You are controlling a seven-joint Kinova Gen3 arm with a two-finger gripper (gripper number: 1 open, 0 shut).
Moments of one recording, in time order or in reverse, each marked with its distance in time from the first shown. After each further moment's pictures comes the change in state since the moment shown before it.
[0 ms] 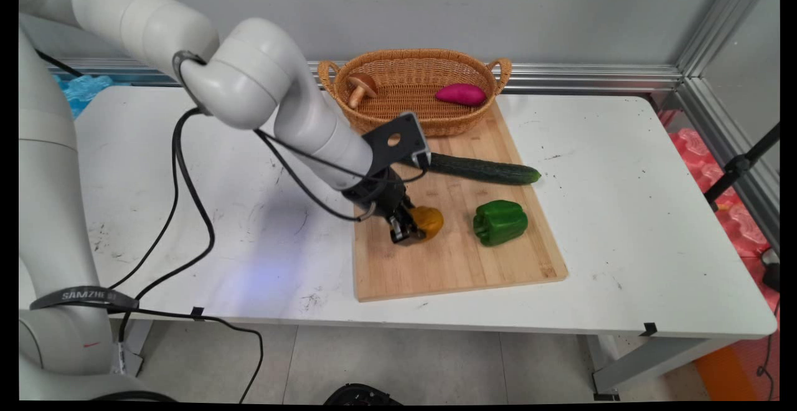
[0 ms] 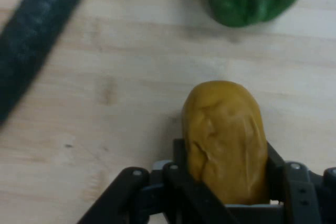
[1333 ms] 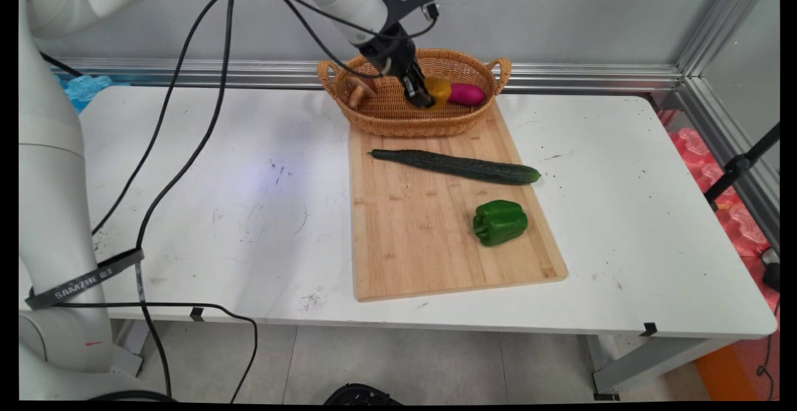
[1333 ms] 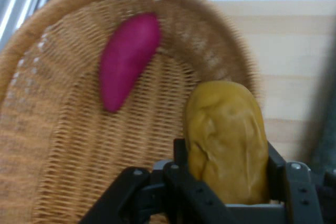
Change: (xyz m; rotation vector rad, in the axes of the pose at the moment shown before) arm 0.084 -0.195 -0.042 0.143 0.079 0.080
